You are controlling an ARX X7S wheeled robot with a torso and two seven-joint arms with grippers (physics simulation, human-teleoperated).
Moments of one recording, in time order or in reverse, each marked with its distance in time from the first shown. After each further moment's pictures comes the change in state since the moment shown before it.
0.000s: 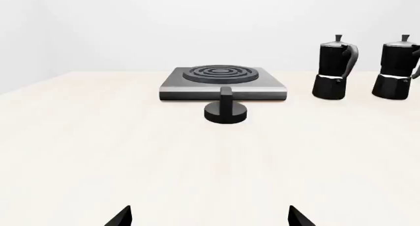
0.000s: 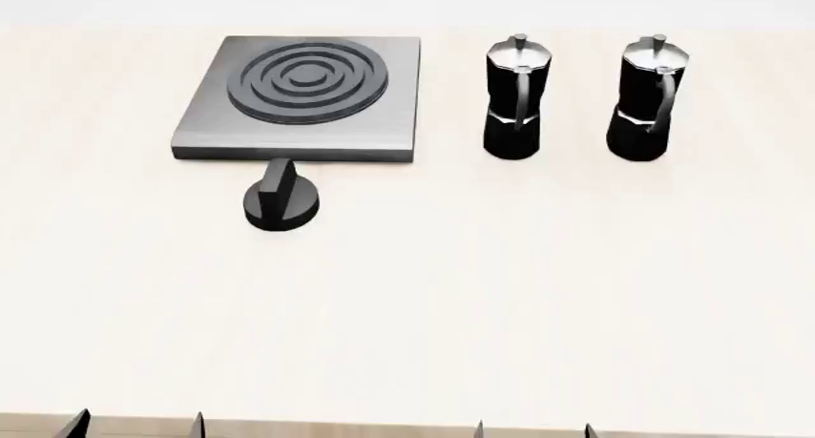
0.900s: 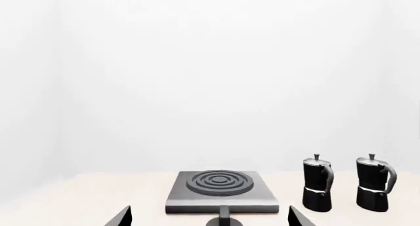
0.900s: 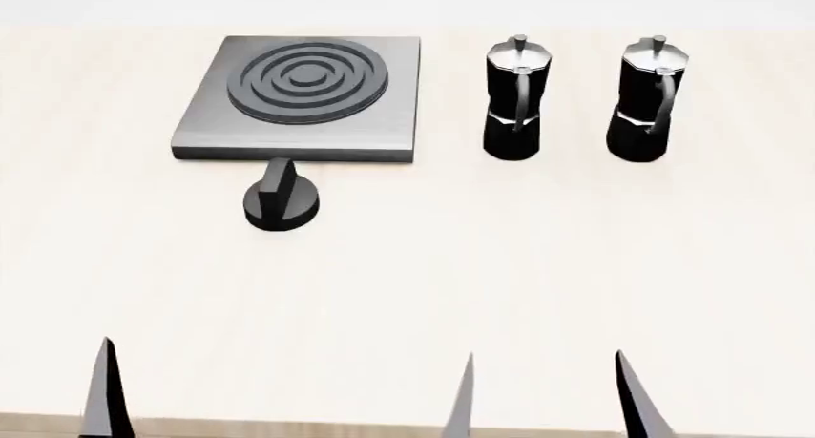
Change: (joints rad) left arm 0.147 -0.146 0.084 0.674 -0.087 -0.176 -0.156; right arm -0.144 0.111 -0.118 -0.670 0.017 0.193 0.120
